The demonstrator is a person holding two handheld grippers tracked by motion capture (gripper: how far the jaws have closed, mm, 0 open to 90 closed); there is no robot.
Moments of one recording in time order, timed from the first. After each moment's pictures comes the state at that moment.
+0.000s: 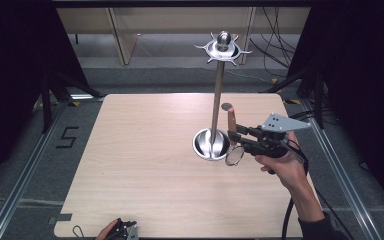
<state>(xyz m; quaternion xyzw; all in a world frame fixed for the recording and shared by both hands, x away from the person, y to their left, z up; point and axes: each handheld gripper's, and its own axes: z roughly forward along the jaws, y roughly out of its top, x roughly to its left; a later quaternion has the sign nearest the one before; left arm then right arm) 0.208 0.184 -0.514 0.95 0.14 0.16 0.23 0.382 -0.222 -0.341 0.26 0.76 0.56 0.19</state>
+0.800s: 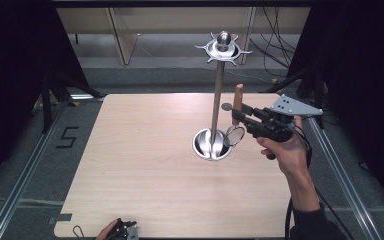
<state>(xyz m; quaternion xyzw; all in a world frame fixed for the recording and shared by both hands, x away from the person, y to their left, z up) 0.208 0.184 -0.513 0.95 0.14 0.16 0.23 0.394 -0.222 -0.305 0.29 0.71 0.60 0.22</state>
